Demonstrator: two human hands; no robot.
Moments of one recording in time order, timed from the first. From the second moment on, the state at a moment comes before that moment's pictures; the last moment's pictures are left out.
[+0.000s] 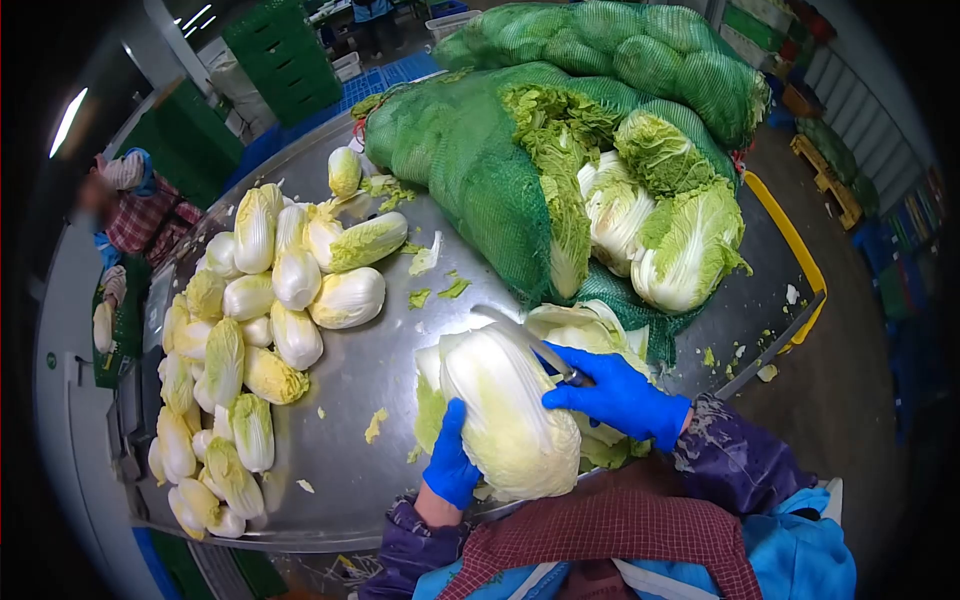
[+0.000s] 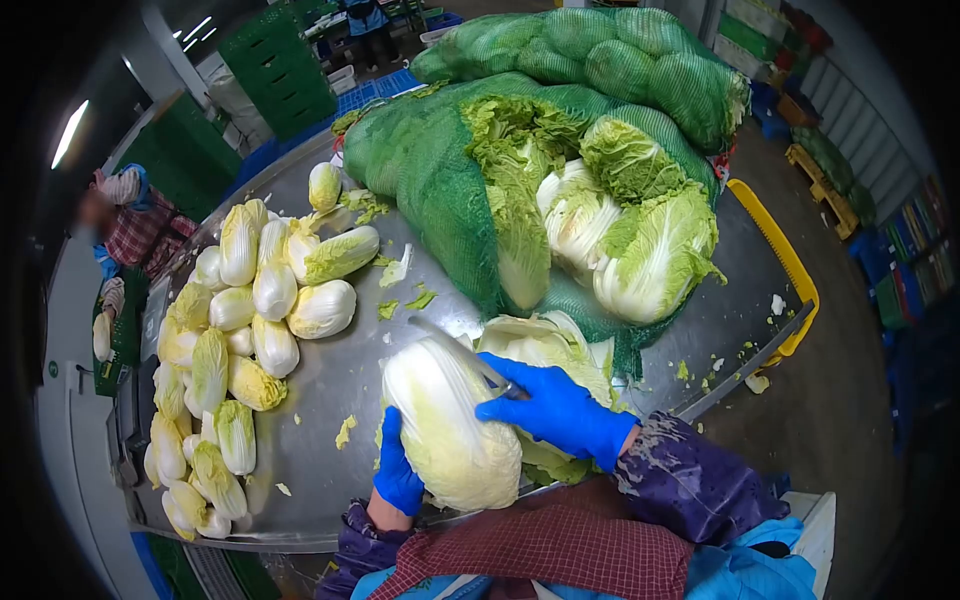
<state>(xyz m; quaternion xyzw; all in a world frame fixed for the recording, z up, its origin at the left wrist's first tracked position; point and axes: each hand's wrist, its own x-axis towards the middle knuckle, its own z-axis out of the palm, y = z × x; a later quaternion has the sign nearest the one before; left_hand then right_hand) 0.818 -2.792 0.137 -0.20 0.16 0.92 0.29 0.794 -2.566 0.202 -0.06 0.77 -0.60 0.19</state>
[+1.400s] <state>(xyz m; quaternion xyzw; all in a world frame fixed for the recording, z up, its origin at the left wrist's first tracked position) 0.810 -2.794 0.172 -0.11 0.25 0.95 0.16 0.780 -2.494 0.155 0.00 0.90 -0.44 0.03</state>
